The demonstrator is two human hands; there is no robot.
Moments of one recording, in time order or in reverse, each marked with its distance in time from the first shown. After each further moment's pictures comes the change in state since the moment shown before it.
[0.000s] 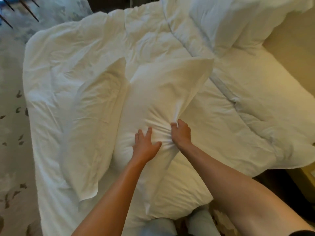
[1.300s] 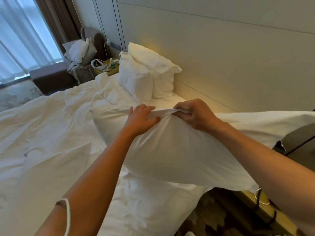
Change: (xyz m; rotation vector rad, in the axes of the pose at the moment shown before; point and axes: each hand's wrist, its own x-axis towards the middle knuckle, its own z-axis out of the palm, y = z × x) left_hand -0.080 0.473 0.019 0.307 0.292 0.853; right_hand -0.033 0.013 -0.570 -0.399 0.231 -0.852
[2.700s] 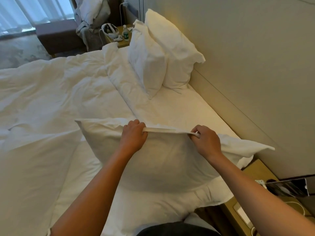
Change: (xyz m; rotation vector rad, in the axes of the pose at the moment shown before) left_hand 0.097 -0.072 0.121 0.071 0.048 -0.288; right_hand 0.054 0.205 0.118 -0.052 -0.125 0.528
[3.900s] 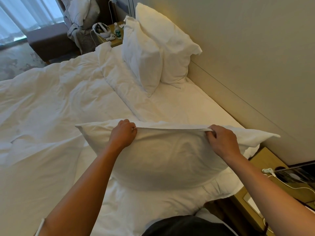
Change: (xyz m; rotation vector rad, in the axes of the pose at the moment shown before) left_hand 0.031 -0.050 -0.010 0.046 -0.179 -0.045; right_hand -0.006 0.048 -0.006 0.000 0.073 0.023
